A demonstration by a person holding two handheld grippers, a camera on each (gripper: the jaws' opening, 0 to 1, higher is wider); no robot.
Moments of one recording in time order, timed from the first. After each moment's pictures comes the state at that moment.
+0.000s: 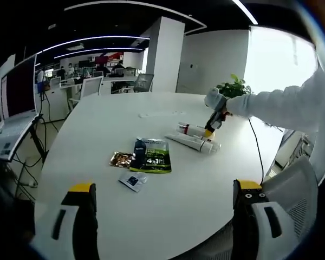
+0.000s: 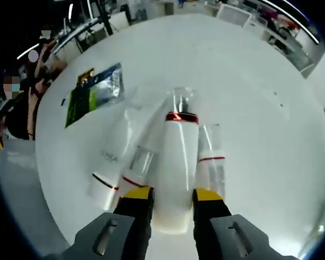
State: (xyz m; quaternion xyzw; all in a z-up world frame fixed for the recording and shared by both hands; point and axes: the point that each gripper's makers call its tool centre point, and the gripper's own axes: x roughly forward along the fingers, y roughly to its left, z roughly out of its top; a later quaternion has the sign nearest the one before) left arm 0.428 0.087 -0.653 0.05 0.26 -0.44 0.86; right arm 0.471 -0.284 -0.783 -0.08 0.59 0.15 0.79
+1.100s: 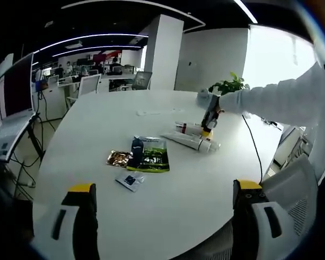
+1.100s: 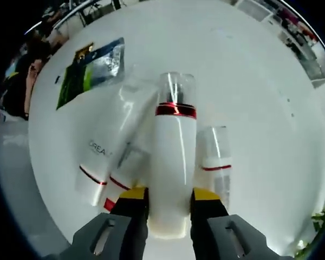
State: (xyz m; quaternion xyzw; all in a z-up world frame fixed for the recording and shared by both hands) left arm 0.427 0.080 -0.655 0.05 0.26 -0.45 0.85; right arm 0.467 -0.282 -0.793 -0.15 0.63 0.17 0.74
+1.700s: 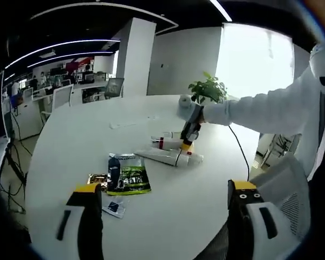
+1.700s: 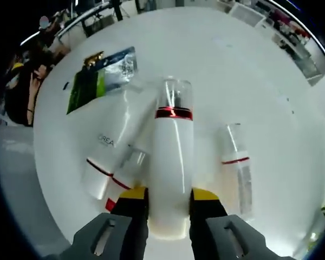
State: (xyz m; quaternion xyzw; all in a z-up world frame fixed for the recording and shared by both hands) left arm 0.433 0.023 -0.628 0.07 0.23 -0.57 0.79; right arm 0.451 -0.249 -0.791 -0.10 0.60 0.17 0.78
